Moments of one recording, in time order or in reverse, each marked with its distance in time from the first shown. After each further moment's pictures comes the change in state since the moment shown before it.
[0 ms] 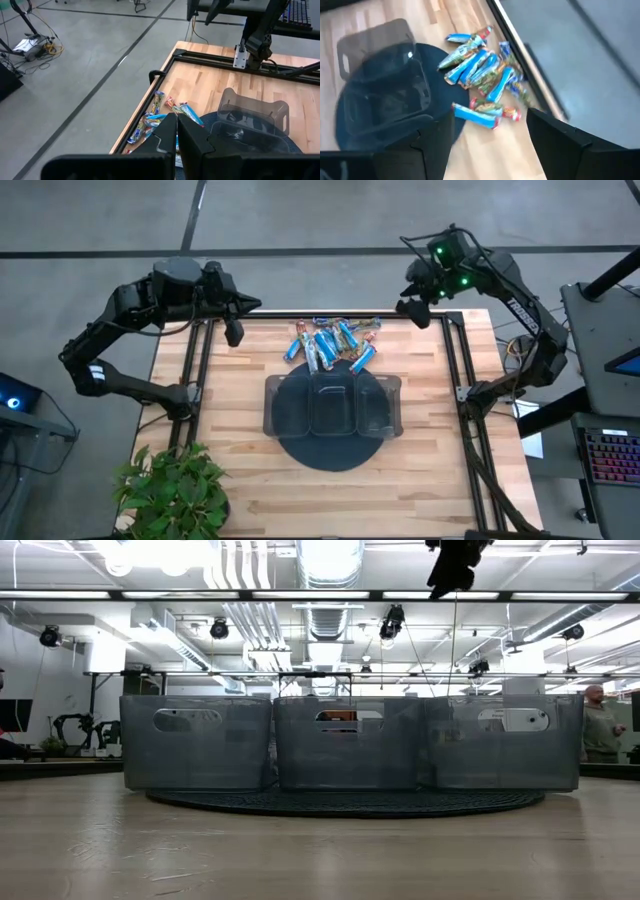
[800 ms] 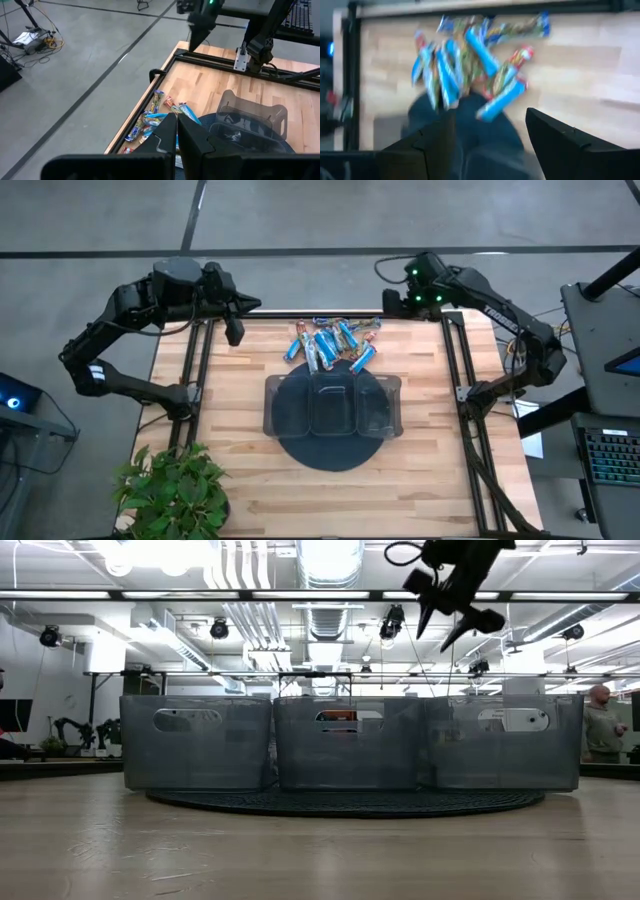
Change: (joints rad) left arm 0.000 0.000 0.000 -0.003 -0.008 -0.044; right arm 0.039 0.002 -0.310 0.216 0.174 1.112
